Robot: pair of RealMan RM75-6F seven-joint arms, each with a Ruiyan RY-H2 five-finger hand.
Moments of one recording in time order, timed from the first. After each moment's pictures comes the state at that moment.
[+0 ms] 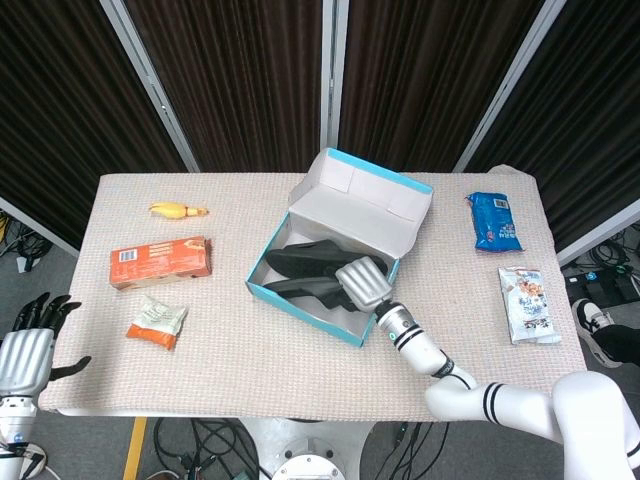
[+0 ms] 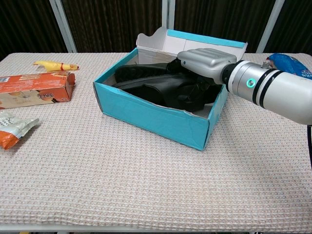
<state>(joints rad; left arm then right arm) -0.08 -1.23 -0.04 -1.49 1.44 1.45 0.02 0.88 -1.68 0.18 -1.32 -1.19 0.90 -0.28</state>
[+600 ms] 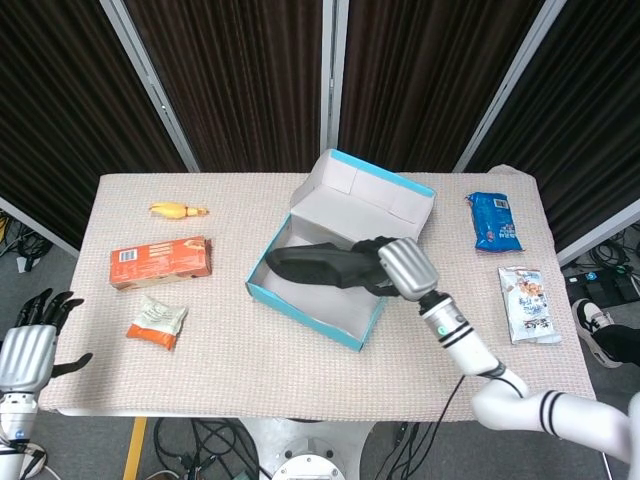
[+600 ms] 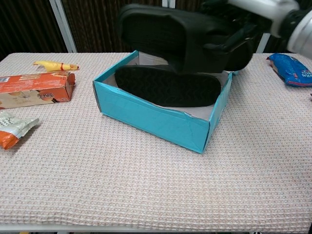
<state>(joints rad) -0.09 -1.22 -0.04 -1.51 1.45 1.45 0.04 0.75 -1.40 0.20 -1.52 -1.37 1.07 0.13</state>
